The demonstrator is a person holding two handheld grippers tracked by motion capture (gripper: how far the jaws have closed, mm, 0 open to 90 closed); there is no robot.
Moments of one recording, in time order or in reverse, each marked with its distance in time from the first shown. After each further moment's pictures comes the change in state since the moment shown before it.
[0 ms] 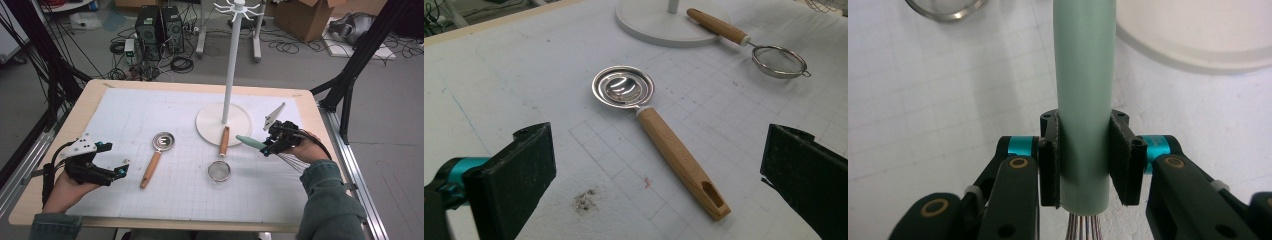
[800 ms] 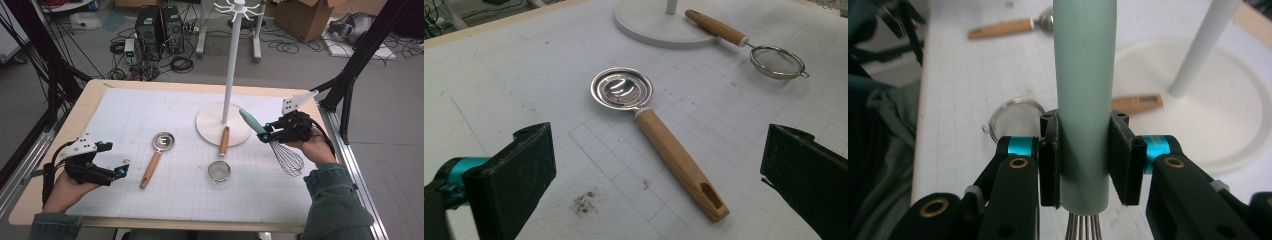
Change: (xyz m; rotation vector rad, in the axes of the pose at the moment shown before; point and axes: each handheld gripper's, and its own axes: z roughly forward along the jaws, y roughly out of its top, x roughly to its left) left arm 0.000 0.001 0.000 -0.003 -0.006 0.005; right arm 0.018 0.003 -0.055 -0.460 0.044 0.065
